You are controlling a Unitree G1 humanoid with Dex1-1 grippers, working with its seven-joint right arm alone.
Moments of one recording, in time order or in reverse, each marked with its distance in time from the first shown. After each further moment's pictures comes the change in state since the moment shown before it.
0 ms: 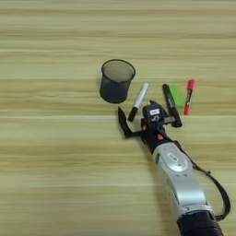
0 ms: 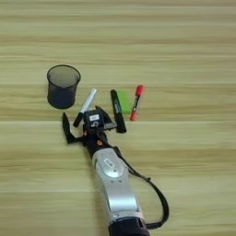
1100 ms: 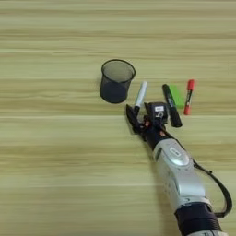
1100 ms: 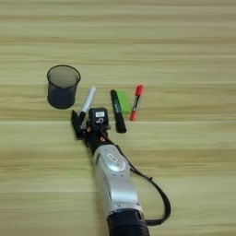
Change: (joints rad) arm -0.056 0.029 -0.063 0.076 0.098 0.042 0.039
